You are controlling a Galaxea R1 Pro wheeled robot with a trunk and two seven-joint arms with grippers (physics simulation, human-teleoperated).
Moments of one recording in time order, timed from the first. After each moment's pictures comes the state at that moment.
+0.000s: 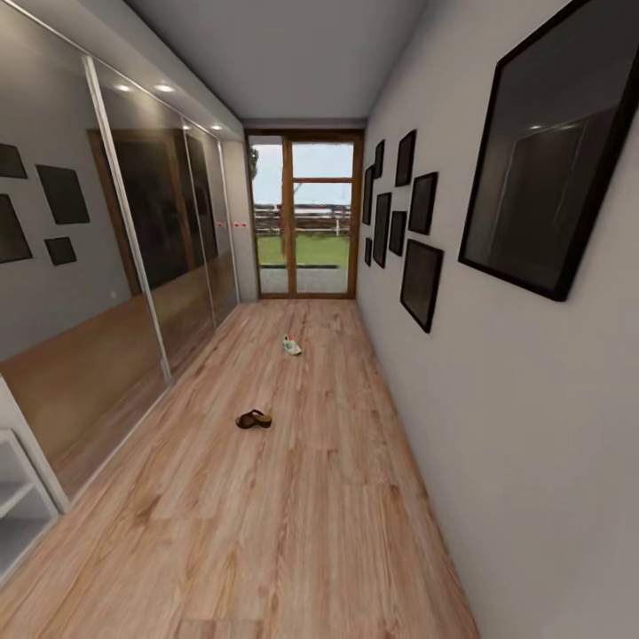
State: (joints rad) left arm -0.14 0.08 0.11 -0.43 0.04 -0.18 -0.05; right arm -0.03 -0.12 -0.01 -0.59 -0.01 -0.26 0.00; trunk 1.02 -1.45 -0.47
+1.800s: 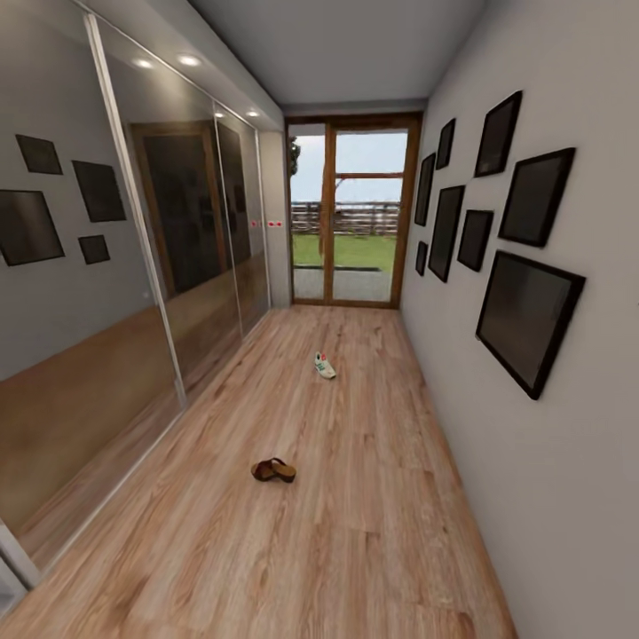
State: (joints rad) left arm -0.14 0.08 0.11 -0.43 0.04 -0.18 -0.06; right arm -0.03 -0.12 -0.01 -0.58 -0.01 -0.27 0.00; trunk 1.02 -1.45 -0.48
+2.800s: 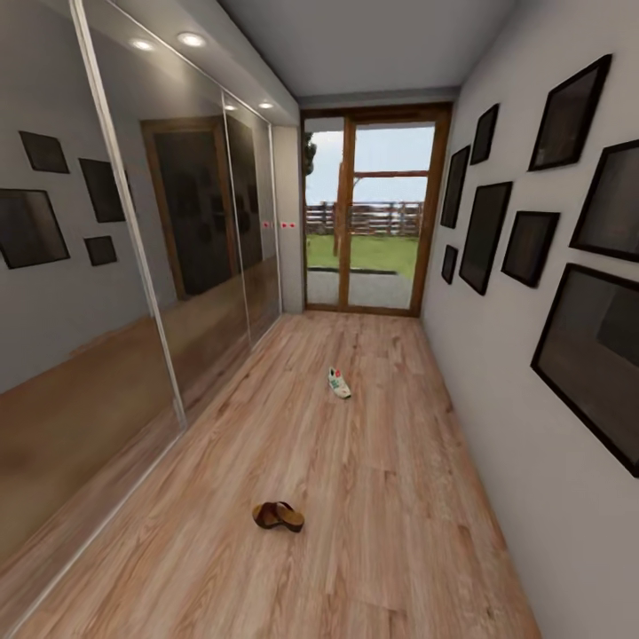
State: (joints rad) left arm -0.14 0.08 0.11 -0.43 0.04 -0.18 -0.06; right arm -0.03 -0.12 -0.01 -0.59 -0.01 -0.27 0.00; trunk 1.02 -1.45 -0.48
